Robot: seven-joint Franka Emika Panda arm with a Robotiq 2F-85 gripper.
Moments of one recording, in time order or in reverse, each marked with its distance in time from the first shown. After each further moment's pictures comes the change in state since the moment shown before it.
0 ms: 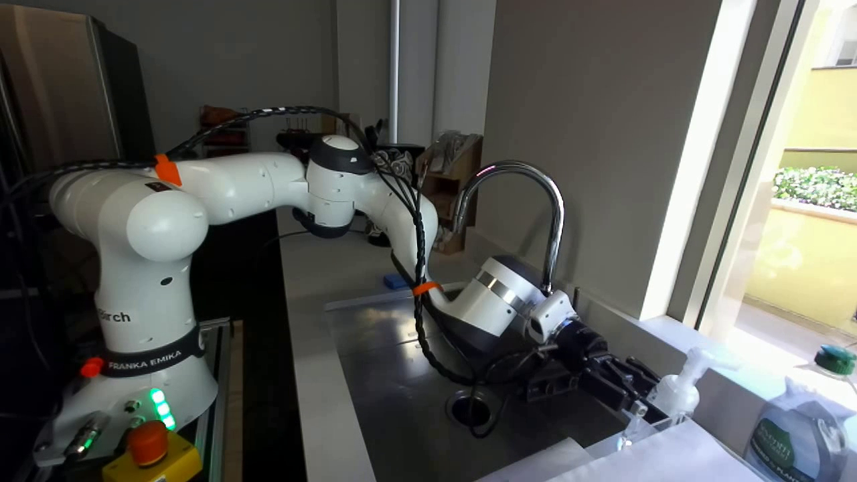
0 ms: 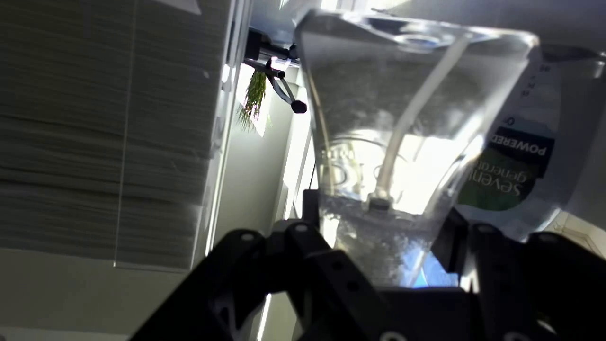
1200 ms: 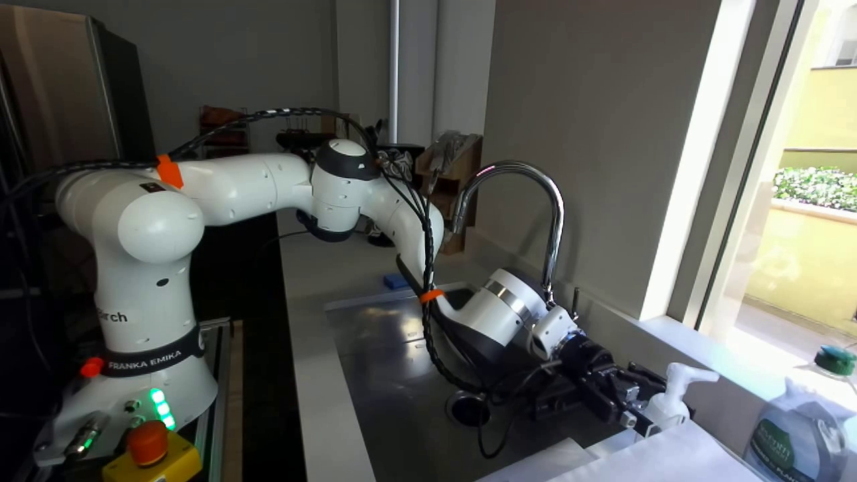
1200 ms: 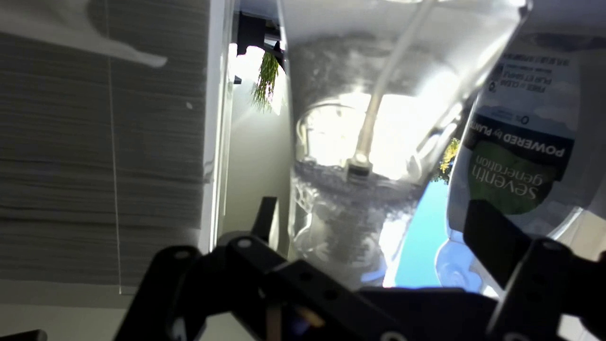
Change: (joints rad) arm -0.063 -0.001 0.059 0.099 -0.142 -0.145 0.198
